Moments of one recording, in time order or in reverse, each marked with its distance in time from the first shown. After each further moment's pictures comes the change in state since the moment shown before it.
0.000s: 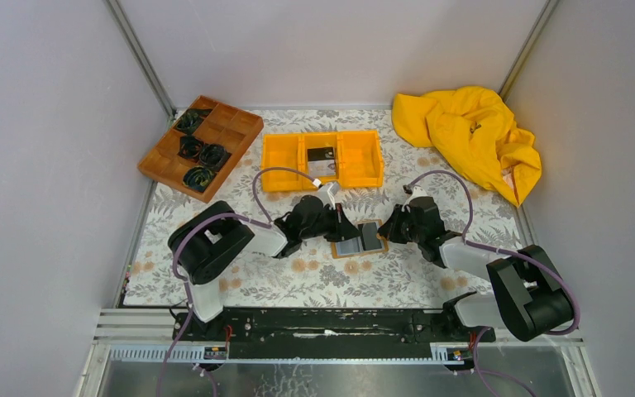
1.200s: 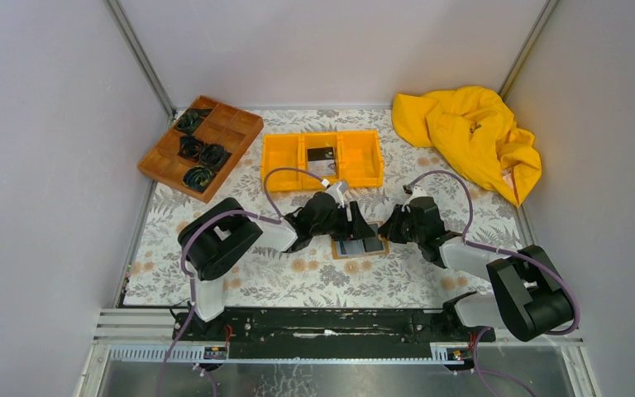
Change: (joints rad) left arm -0.031 0.068 0.129 -0.153 -0.016 -0.066; right arm 0.000 -0.002 -0.005 0.007 -0.001 0.000
